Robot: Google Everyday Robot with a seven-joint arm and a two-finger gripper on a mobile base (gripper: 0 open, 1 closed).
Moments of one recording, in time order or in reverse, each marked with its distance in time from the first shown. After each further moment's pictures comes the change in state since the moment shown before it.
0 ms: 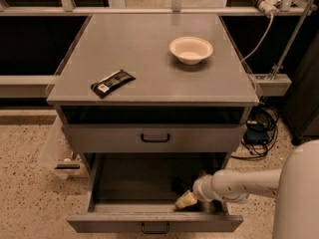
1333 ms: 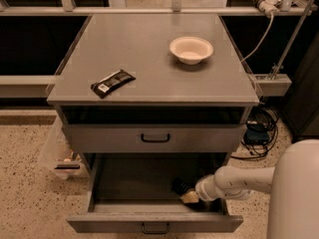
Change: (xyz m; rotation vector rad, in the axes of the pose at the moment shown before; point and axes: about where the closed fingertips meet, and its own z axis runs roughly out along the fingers) arm 0.019 -0.001 0.012 -0.082 0.056 0.086
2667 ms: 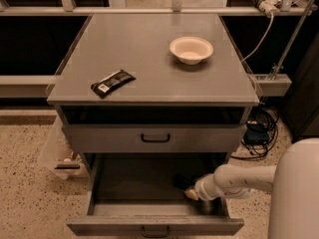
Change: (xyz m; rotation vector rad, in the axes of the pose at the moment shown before) arm -0.007 0.001 -0.012 0.000 0.000 0.000
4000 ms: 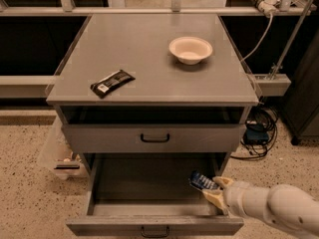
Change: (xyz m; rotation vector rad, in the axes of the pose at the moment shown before) arm -0.023 0.053 -0.195 0.066 -0.285 -0.007
